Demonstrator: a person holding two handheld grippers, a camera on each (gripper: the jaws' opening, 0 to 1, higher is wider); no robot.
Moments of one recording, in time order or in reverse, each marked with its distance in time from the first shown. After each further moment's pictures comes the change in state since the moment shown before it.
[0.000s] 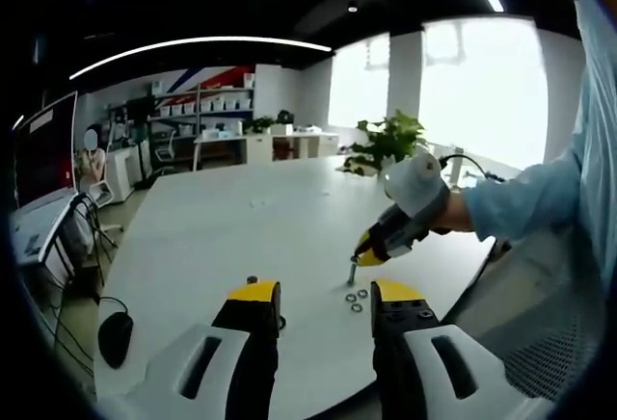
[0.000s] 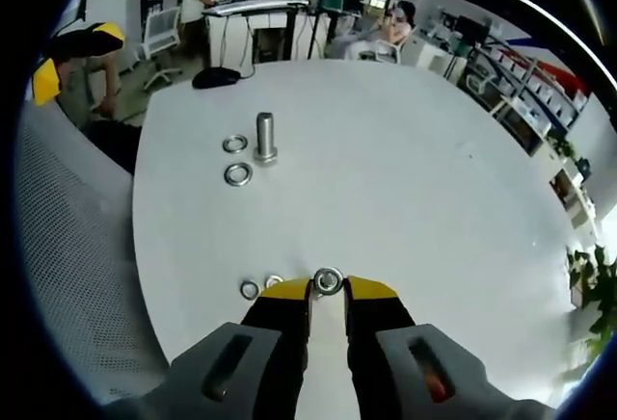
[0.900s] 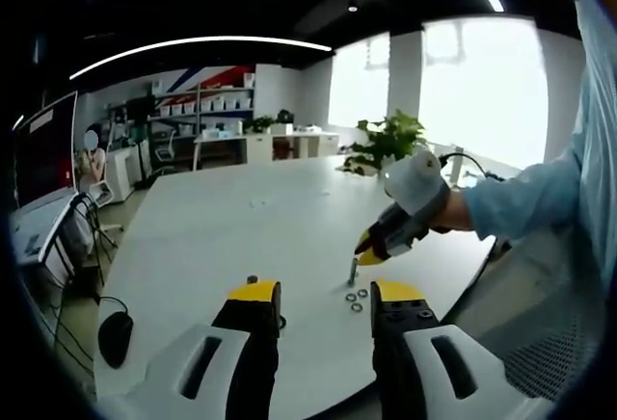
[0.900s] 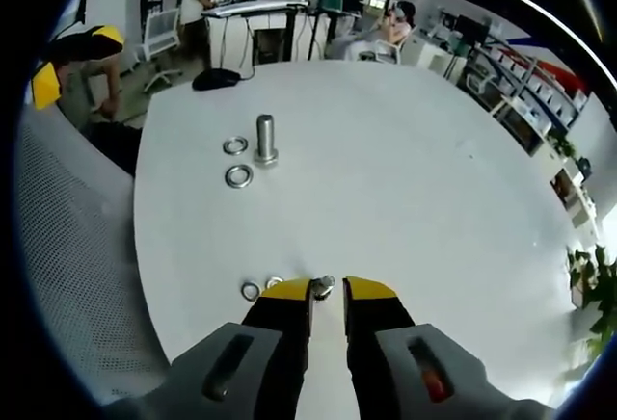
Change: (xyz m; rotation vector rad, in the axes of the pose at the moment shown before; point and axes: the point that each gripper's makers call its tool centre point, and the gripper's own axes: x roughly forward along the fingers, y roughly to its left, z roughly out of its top) left arm 0.001 0.001 0.000 0.000 0.002 0.001; right arm 0.000 0.001 0.002 0.007 -0.007 0.010
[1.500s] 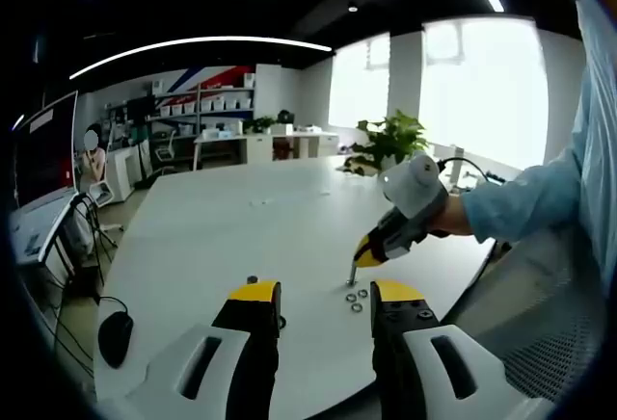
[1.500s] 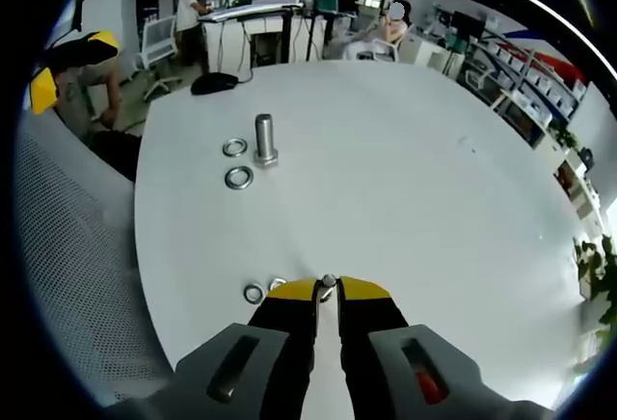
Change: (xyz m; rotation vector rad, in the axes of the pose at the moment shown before) left arm 0.000 0.000 0.000 0.000 -0.001 0.001; right arm 0.004 0.001 -0.003 0.025 -0.004 0.012
